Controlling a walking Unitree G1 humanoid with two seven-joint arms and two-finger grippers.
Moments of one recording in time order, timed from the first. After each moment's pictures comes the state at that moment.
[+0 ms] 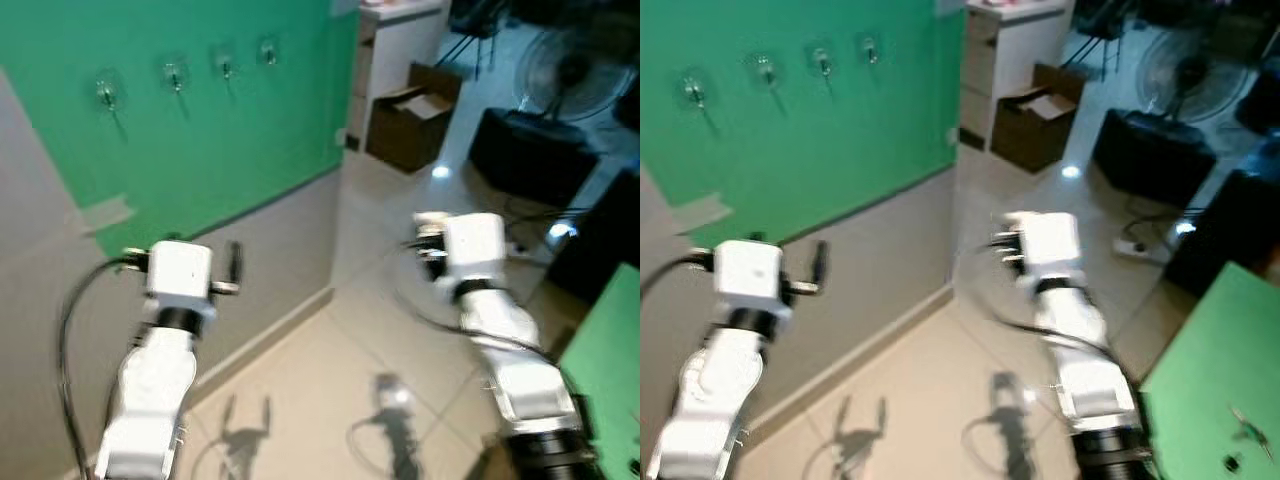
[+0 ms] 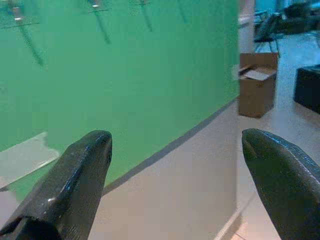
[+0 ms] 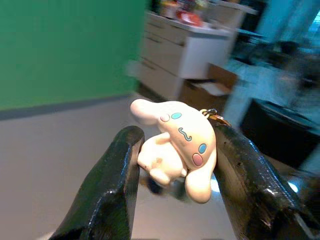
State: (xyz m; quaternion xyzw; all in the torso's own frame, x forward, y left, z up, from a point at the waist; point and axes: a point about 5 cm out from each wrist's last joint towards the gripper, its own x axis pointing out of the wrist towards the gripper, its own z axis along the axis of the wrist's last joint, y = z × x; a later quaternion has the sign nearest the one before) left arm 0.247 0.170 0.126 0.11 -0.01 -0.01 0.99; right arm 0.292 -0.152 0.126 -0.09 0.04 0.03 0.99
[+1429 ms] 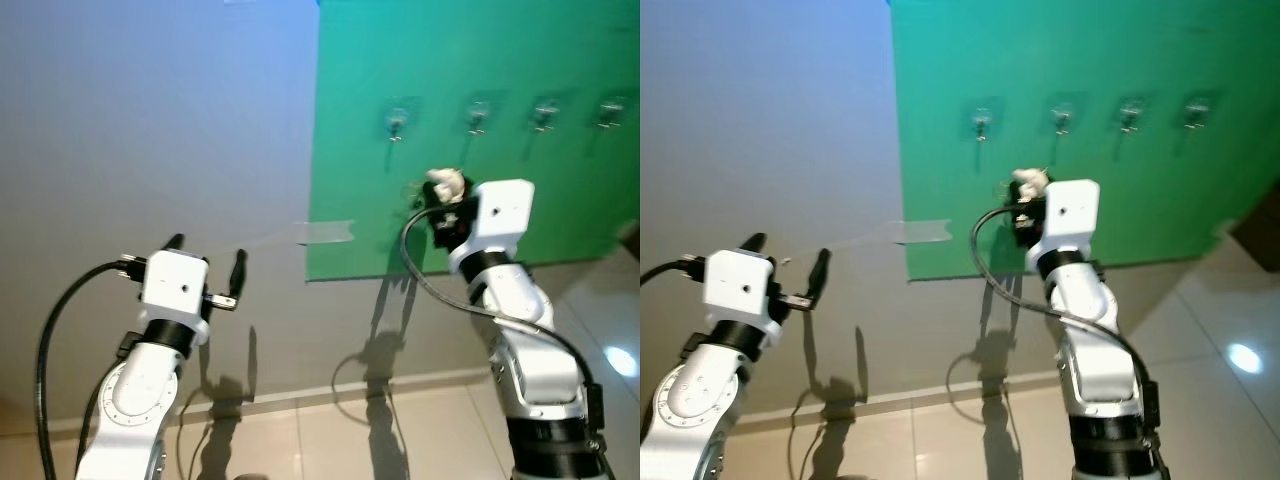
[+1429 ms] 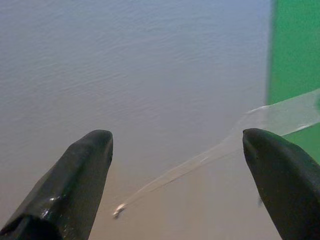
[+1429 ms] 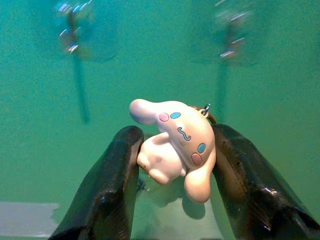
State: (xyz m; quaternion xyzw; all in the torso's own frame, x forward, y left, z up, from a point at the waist) left arm 0.229 0.171 0.142 0.12 -0.03 -0.06 0.99; right arm 0.299 -0.147 0.176 -0.02 -0.06 0.06 1.00
